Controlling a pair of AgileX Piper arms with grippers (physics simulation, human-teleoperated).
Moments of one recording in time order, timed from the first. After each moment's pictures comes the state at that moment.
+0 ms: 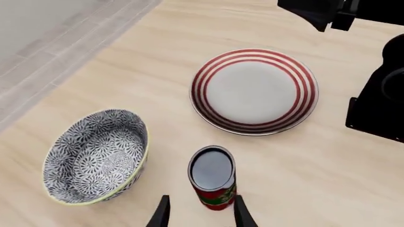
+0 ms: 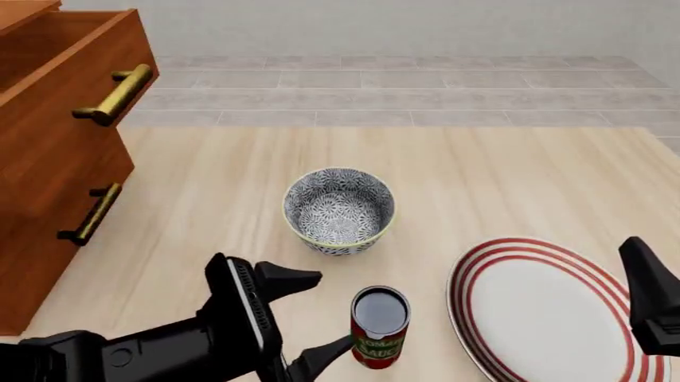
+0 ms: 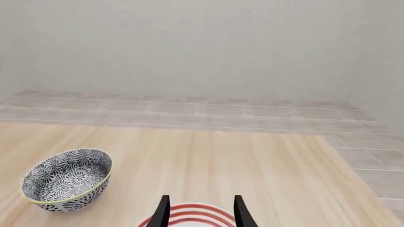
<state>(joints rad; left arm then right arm) -1.01 1.36 -0.28 -0.64 0.16 0.03 0.00 -0.02 0.02 -0.03</state>
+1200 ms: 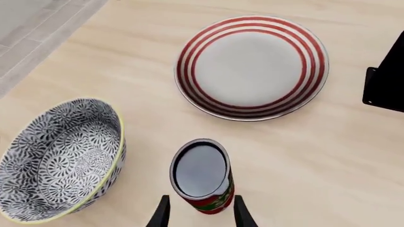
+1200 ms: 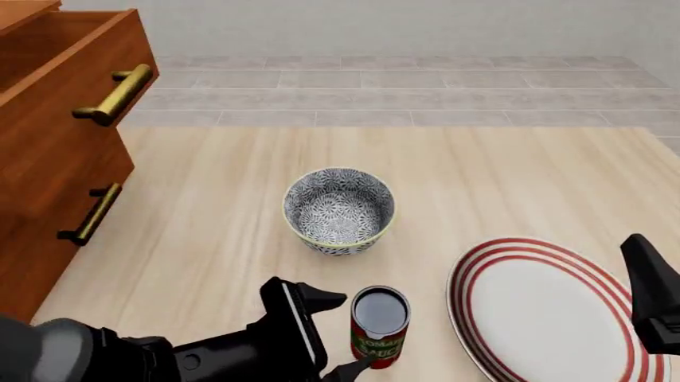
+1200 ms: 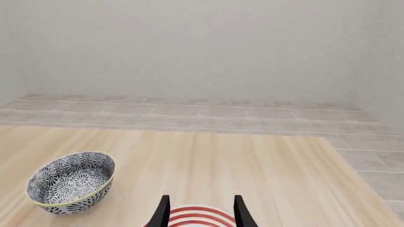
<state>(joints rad) -1.03 1.68 -0.34 -0.81 0.20 0.04 0.00 -0.03 0.02 -0.02</state>
